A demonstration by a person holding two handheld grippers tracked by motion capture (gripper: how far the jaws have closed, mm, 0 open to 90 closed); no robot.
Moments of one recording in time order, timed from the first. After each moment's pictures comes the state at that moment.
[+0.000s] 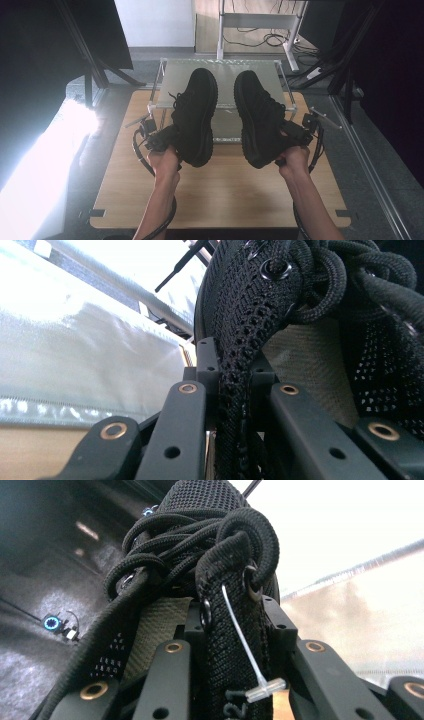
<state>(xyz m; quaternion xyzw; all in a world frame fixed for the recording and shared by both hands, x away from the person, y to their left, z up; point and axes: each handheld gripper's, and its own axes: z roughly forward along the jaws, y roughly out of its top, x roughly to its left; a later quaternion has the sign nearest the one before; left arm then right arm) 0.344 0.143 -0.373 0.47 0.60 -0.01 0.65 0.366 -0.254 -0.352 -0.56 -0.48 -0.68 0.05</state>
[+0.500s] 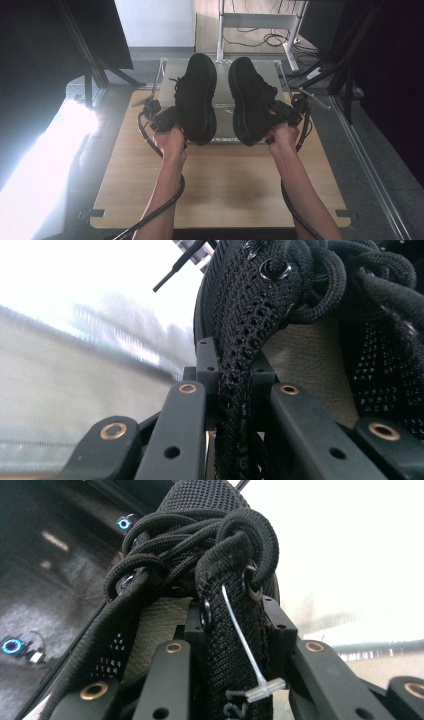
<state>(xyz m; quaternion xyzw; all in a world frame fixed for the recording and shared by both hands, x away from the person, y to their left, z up) 0.387 0.135 -0.350 0.45 0.63 0.02 0.63 0.416 -0.233 -0.338 -0.59 -0.48 -0.65 0.02</state>
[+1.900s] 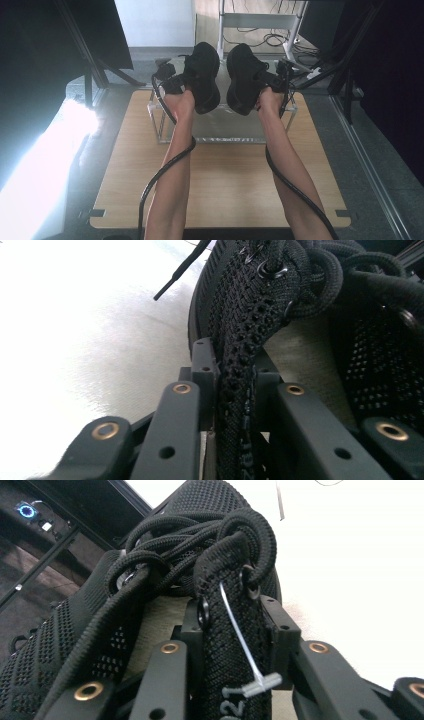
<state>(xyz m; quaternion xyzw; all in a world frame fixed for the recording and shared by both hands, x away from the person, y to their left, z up) 0.490 0.111 -0.311 0.51 0.69 0.09 0.51 0.513 -0.204 -0.312 -0.64 -0.51 -0.57 -0.09</state>
